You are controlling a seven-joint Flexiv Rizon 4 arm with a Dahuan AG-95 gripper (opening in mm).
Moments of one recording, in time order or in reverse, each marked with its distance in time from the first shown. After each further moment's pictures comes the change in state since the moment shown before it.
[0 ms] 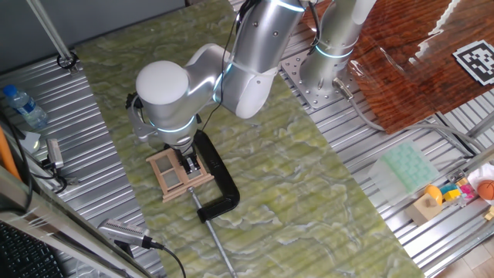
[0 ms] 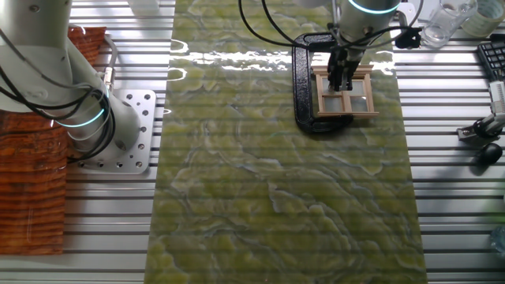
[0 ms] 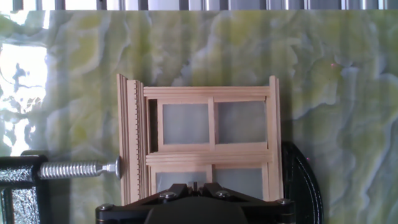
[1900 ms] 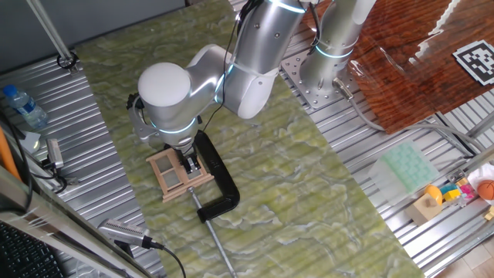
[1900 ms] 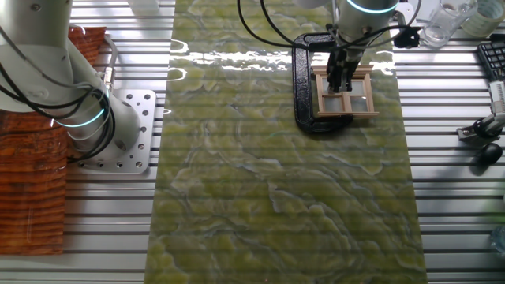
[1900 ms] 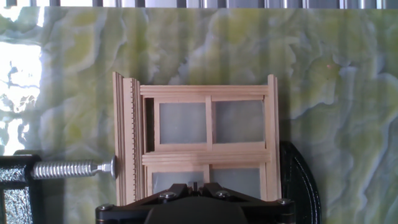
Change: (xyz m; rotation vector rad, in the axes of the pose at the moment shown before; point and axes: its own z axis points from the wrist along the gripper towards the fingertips) arm 0.001 -0.004 0.002 0.017 -0.002 -0.010
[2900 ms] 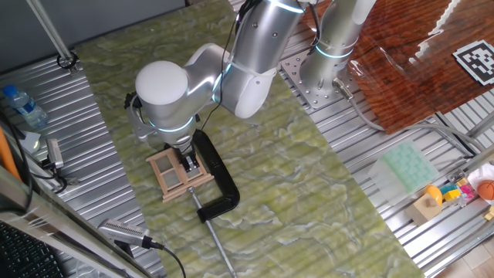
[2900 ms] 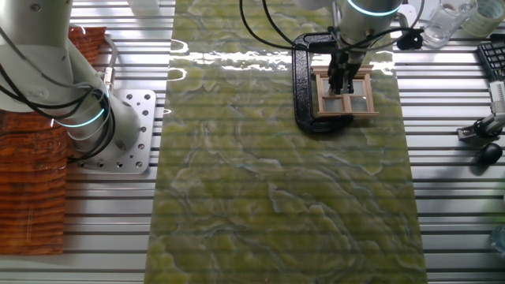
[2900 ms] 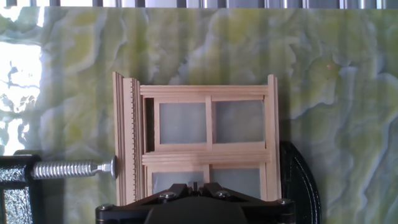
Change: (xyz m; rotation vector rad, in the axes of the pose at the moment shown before) arm -0.002 -0.006 0.000 0.000 0.003 -0.016
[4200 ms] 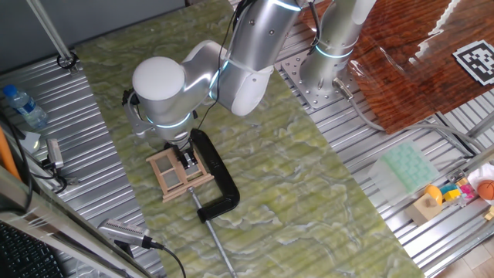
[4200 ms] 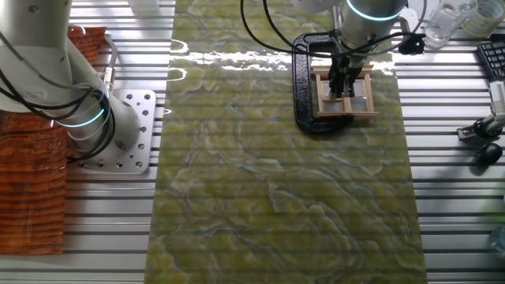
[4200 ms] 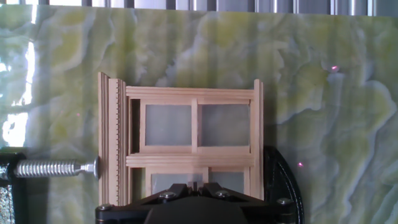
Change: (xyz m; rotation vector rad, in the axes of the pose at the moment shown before) arm 0.000 -0.010 0.000 -0.001 0.002 -0.007
